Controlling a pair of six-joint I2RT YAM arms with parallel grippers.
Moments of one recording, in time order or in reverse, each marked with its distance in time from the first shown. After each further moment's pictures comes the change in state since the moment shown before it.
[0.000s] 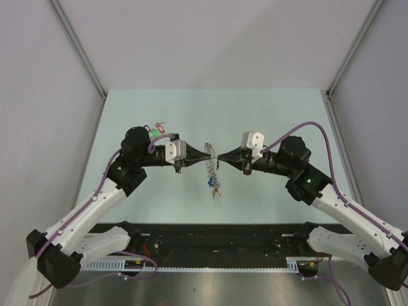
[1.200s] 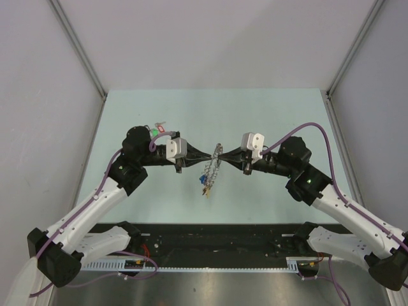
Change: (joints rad) left arm 0.000 0.012 -0.001 0.009 0.006 -0.040; right arm 0.004 -0.003 0.000 0.000 0.010 -0.026
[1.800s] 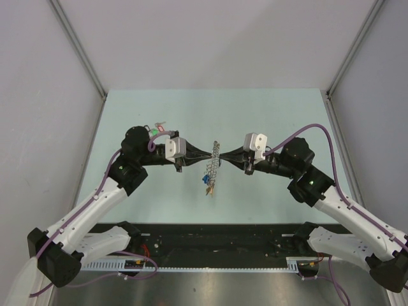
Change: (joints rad) left arm 0.000 0.000 -0.002 0.041 0.000 -0.023; right arm 0.001 -0.022 0.000 -0.001 0.010 0.000
